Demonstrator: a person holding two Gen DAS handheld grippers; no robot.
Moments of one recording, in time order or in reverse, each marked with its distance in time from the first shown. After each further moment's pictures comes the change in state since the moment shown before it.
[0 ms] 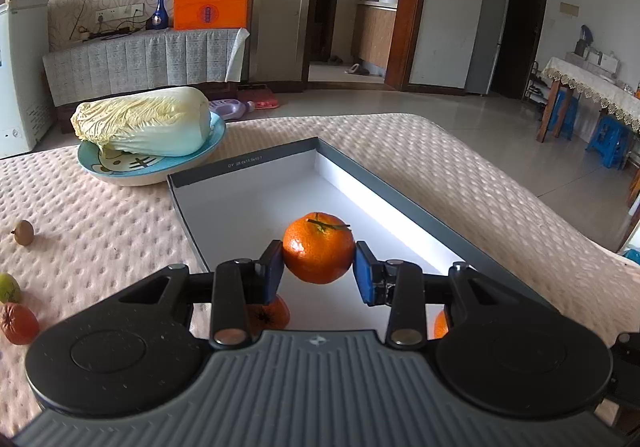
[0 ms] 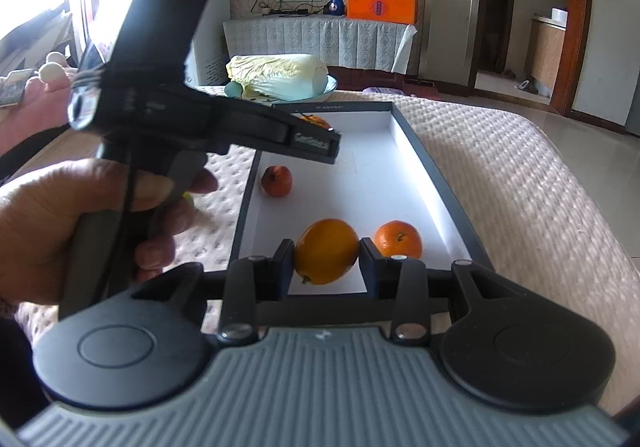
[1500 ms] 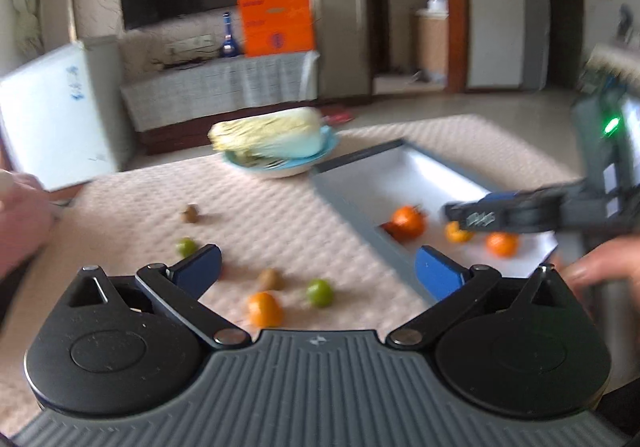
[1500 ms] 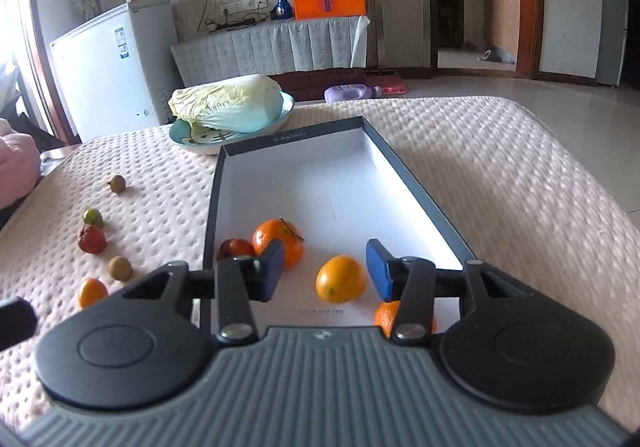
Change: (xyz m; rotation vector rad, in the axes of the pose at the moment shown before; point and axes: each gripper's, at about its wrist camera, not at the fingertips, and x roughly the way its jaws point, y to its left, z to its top) left arm -0.168 0.027 -0.044 0.076 -0.038 0.272; right arm 0.057 -0.013 0.039 0.184 -0.009 -0.081
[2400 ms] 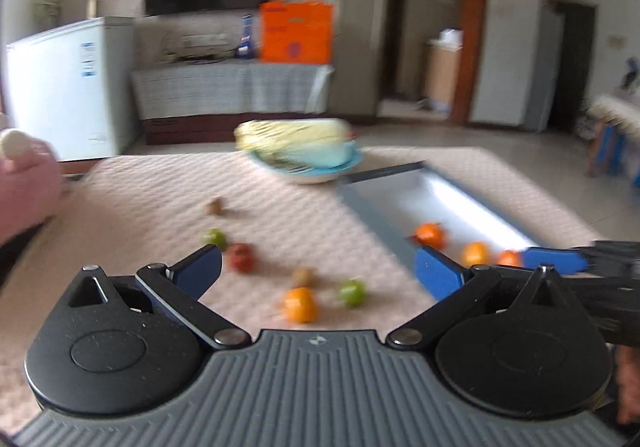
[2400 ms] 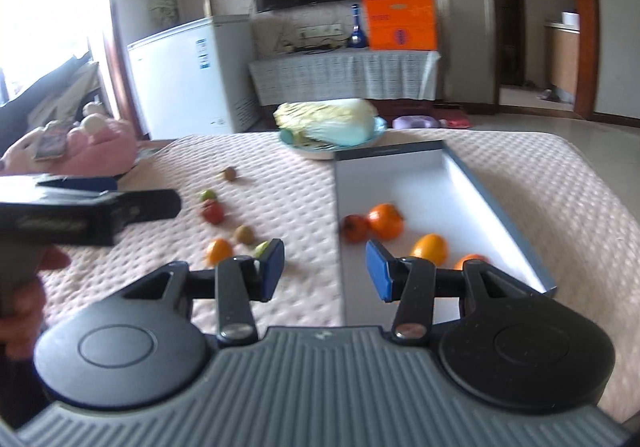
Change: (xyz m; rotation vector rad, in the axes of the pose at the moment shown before) left arm -0.015 0.062 -0.015 -0.148 -0.033 -0.038; right arm -0.088 0.047 -0.034 -0.113 -0.079 0.200
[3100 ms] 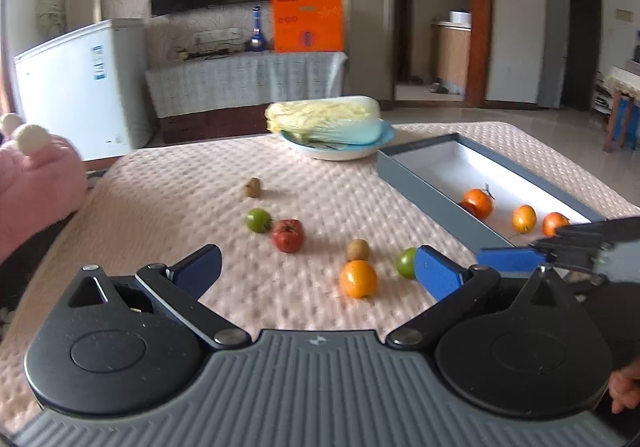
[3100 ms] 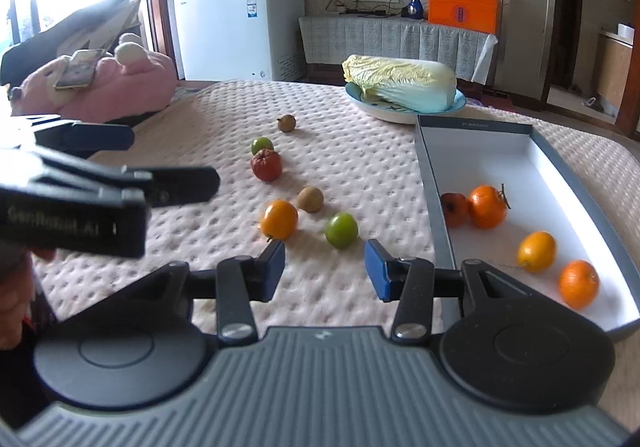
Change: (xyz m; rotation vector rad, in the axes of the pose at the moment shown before) left arm 0.014 0.029 -0.021 0.060 0.018 0.004; right arm 0.069 0.057 -0.009 -0.130 0.111 0.067
